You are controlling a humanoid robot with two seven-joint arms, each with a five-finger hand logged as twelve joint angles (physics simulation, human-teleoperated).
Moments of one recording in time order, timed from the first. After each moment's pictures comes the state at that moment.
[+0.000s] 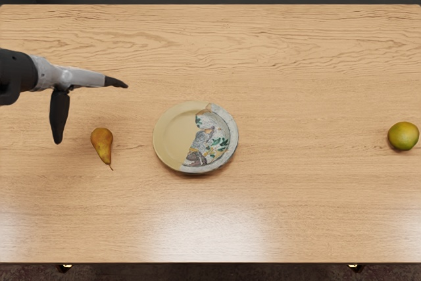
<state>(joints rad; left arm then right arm) -1.21 0.89 -0.28 -1.56 1.21 -0.61 0.31 -0.03 0.00 0.01 0.04 -0.19 -0.03 -0.43</state>
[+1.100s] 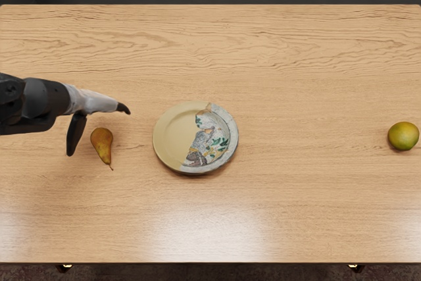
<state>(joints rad) -1.20 0.74 -0.12 -1.50 1.36 -0.52 0.39 -0.03 0.00 0.01 0.04 -0.19 -0.03 -0.43</state>
